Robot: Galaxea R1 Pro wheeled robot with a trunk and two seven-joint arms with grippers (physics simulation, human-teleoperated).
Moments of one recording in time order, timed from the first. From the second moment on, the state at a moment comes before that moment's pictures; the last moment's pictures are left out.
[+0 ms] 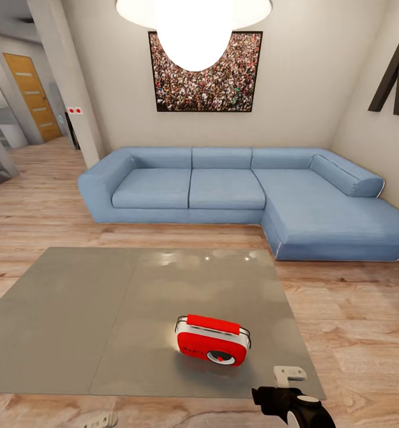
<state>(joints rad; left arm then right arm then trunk) 0.23 -0.07 0.13 -1.50 0.17 0.63 0.00 -0.02 0.05 0.06 -1.45 -0.08 0.81 -0.12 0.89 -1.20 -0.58</state>
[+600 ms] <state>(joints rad) 0.23 -0.07 0.13 -1.49 0.17 0.62 0.00 -0.02 0.05 0.06 -1.45 -0.08 0.81 -0.12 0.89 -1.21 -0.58</state>
